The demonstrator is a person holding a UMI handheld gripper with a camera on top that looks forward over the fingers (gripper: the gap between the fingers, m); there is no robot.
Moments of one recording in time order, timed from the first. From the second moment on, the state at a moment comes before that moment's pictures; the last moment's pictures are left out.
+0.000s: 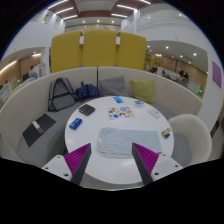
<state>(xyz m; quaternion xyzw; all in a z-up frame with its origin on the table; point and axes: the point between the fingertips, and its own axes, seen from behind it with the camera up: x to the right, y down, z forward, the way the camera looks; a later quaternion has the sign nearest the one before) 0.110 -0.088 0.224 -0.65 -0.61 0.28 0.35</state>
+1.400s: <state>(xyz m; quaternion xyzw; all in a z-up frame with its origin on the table) -0.062 0.083 0.097 -0.72 -0.57 0.28 0.28</state>
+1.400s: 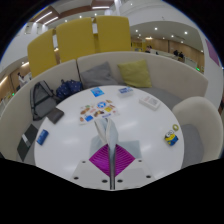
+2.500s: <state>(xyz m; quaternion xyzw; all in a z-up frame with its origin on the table) 0.204 0.056 0.287 -0.71 -0.59 0.23 0.31</state>
